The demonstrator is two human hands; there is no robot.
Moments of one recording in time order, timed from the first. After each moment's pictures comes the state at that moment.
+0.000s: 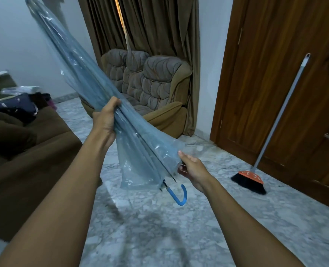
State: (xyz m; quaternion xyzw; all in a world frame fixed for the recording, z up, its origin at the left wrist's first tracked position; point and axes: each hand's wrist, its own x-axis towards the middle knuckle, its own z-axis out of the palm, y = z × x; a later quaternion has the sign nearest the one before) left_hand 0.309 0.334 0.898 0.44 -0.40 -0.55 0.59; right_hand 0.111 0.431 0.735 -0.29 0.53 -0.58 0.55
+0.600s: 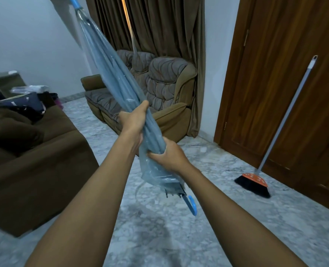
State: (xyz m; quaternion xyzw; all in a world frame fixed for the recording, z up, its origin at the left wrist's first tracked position) left_hand 0.262 0.354 0.894 0.50 -0.38 -0.52 0.58; right_hand 0.172 0.409 0.793 -0.57 0.64 -0.43 0.28
